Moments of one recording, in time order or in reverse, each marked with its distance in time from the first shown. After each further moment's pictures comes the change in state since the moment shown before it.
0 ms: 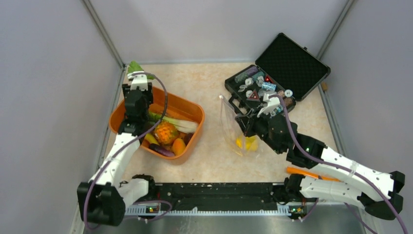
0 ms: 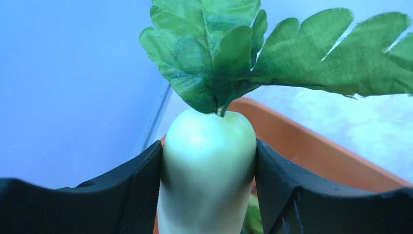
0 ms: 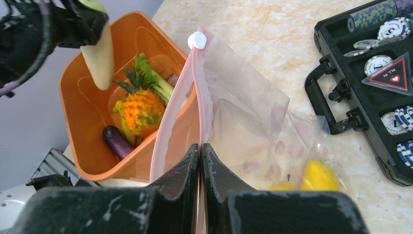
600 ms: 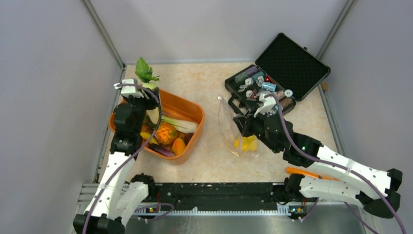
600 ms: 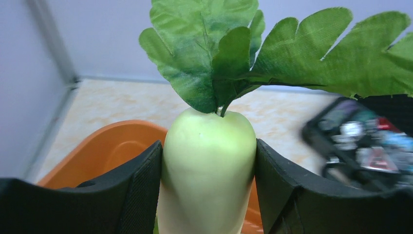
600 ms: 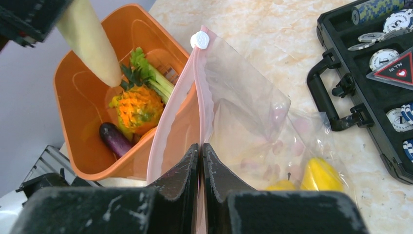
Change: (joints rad) left arm -0.001 -0.287 -0.062 -0.008 0.375 -0.329; right arm 0.000 0.030 0.000 0.008 -0.005 0.012
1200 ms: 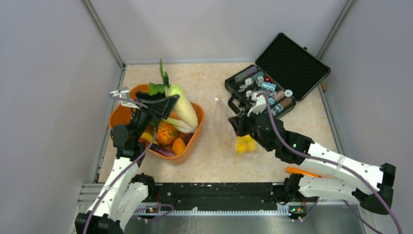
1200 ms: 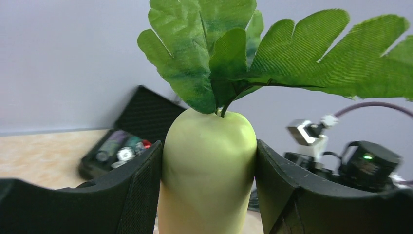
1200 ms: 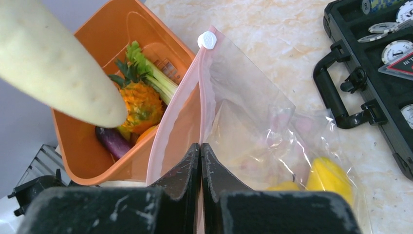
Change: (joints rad) left arm -0.021 -0.064 -0.175 0.624 0.562 -0.722; right arm 0.000 0.073 0.000 0.032 -0.004 0.017
